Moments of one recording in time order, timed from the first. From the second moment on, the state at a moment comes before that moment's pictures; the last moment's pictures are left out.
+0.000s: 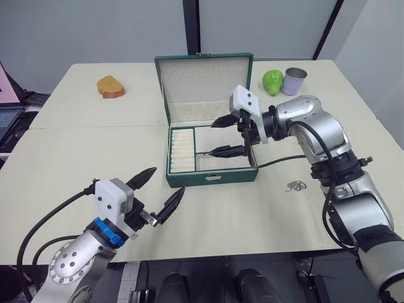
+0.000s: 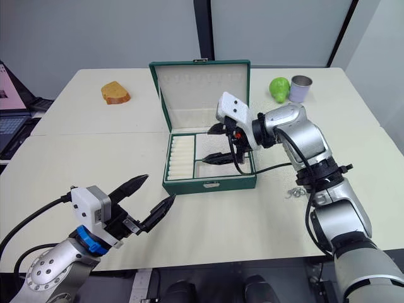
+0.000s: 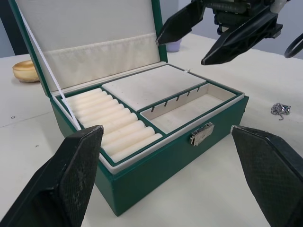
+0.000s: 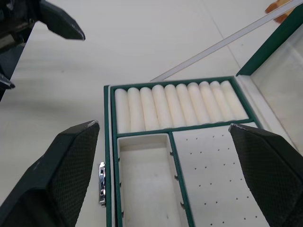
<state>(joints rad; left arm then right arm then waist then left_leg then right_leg) 0.30 0.48 0.21 -0.77 -0.53 0.34 -0.50 -1.08 -0.42 0.27 0.23 0.18 0.58 1.22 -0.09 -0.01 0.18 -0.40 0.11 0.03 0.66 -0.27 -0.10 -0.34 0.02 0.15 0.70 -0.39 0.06</state>
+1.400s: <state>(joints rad) 0.14 0.79 0.48 -0.56 -0.77 0.52 -0.68 -0.71 -0.72 -0.02 0.21 0.35 0.52 1.27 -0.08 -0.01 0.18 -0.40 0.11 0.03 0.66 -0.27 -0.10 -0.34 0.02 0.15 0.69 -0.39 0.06</state>
